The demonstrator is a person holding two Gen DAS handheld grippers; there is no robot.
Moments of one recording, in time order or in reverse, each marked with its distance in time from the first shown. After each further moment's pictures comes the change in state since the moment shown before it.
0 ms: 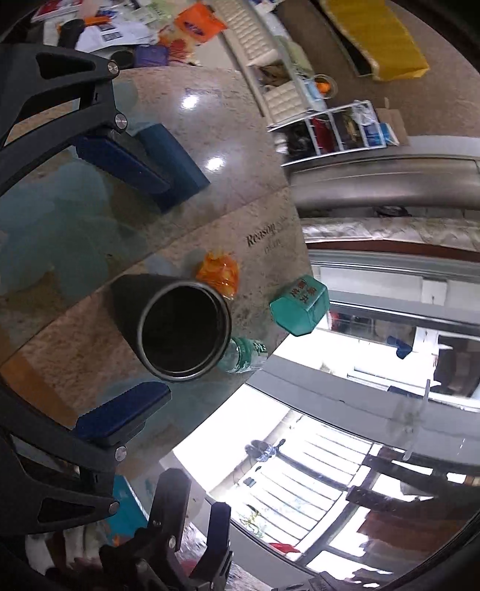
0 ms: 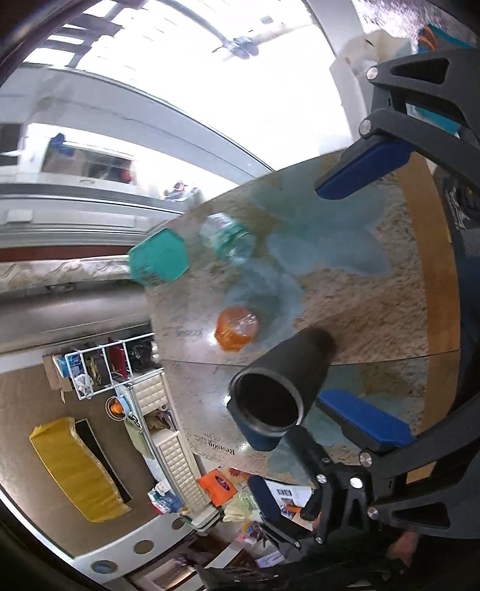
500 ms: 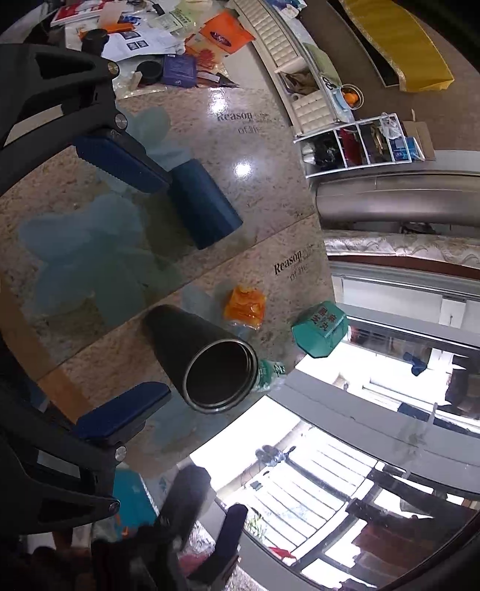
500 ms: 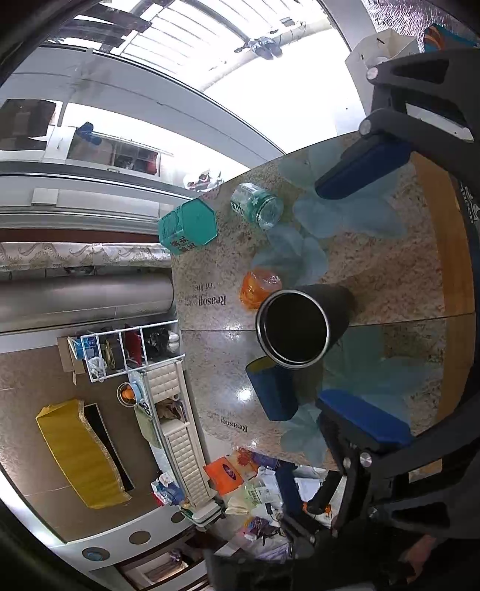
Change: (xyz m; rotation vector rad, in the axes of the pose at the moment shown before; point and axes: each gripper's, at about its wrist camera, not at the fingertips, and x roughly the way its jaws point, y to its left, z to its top) left arm -0.033 0.048 -0.009 -0.043 0.084 -0.001; right arm 0.001 0.050 -0.003 -0.020 -0.059 -0.026
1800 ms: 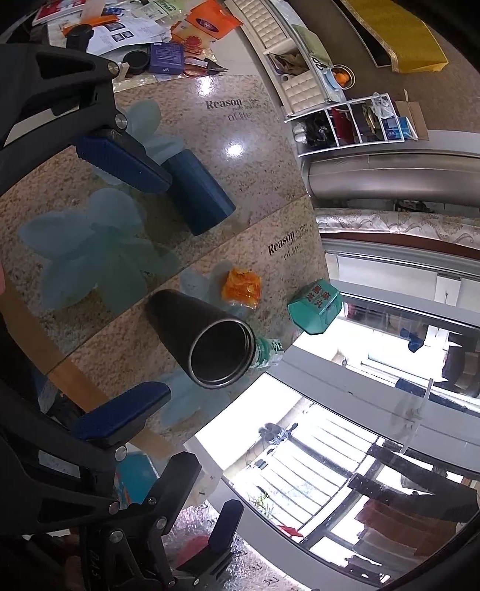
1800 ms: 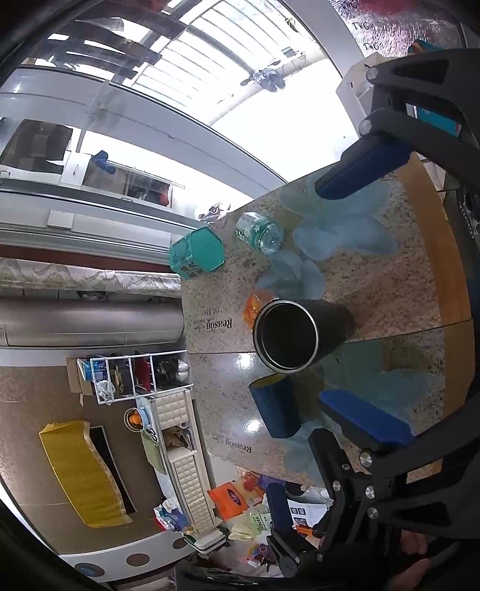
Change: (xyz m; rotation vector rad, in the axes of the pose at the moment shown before) left arm -0.013 0.001 0.002 0.047 -0.011 -0.079; right arm -0.019 0.018 -0.013 0.012 -0.054 -0.142
